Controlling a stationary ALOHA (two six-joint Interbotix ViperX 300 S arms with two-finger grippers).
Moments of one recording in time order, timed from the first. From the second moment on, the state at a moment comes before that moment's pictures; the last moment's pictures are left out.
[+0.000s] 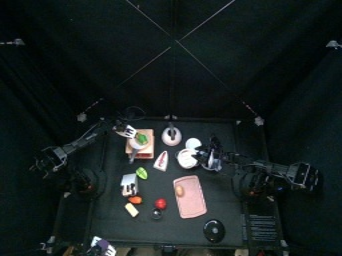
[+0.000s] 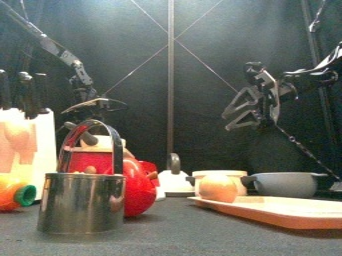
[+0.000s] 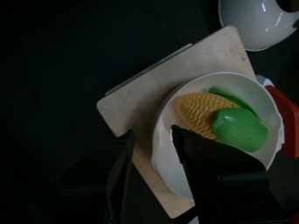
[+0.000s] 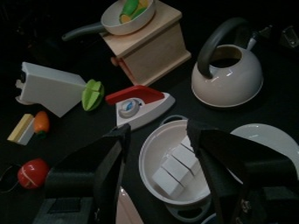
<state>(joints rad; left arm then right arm) 0.83 -0.23 0.54 -0.04 0.82 -0.24 -0.57 -0.44 1.08 -0.66 -0.41 0.89</state>
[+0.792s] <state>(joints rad) 0.19 -0.65 0.73 0.01 0.45 -0.23 -0.56 -0.38 1.04 -0.66 -0.41 0.89</state>
